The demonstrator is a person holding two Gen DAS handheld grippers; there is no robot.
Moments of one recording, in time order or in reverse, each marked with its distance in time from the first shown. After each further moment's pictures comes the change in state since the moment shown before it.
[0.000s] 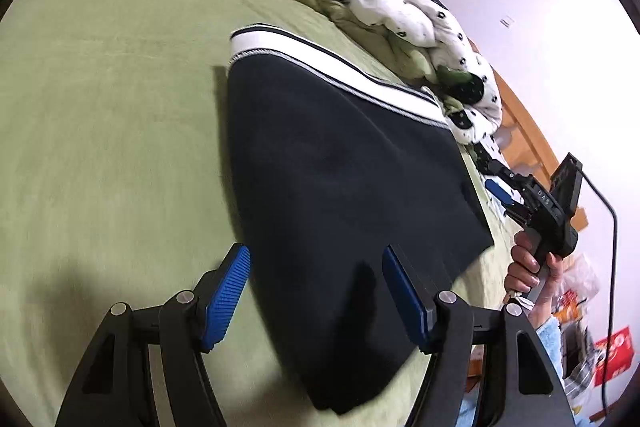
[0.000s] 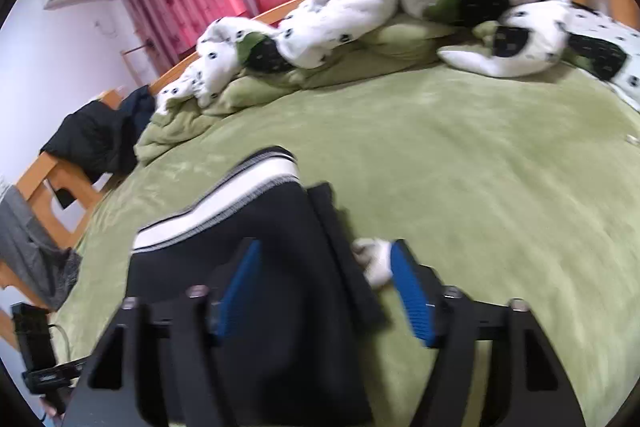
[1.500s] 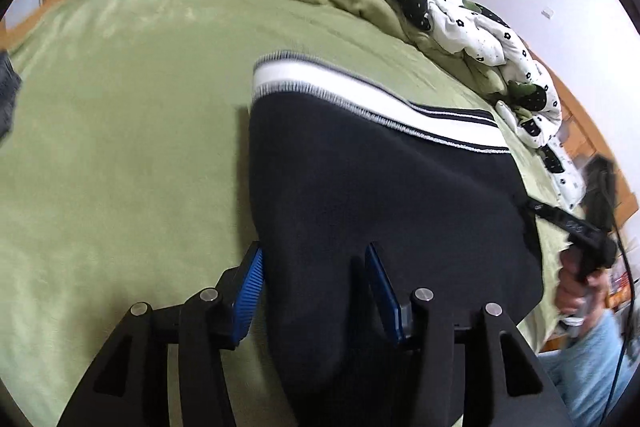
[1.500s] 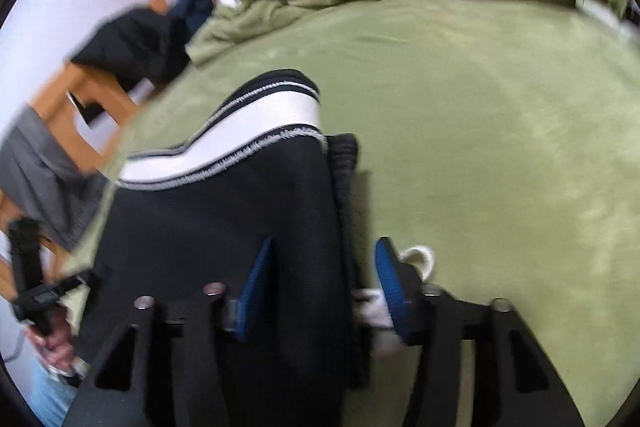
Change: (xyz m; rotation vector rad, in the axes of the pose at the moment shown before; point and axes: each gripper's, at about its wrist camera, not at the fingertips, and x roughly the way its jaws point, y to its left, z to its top) left arm -0.113 0.139 0.053 0.122 -0.035 0.269; right arm 0.082 0.208 -0.079 -0.150 0.196 0.032
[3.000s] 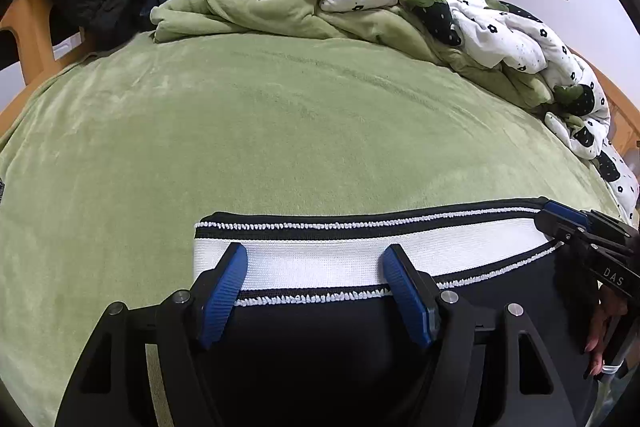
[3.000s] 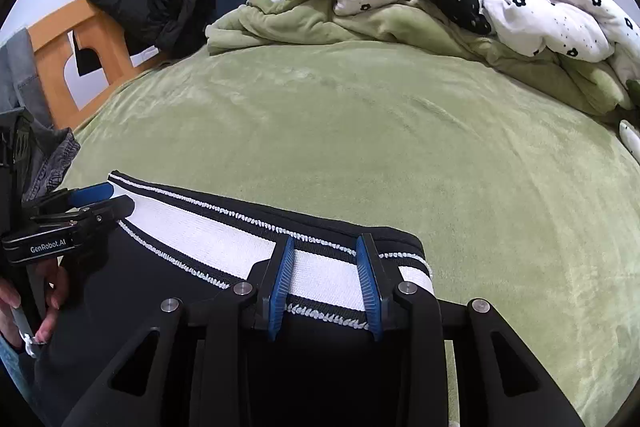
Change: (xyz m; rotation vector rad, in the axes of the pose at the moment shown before) left arm 0.094 -0.041 0.086 0.090 -0.104 0.192; right arm 0.074 0.050 0.059 -0.235 -0.058 -0.035
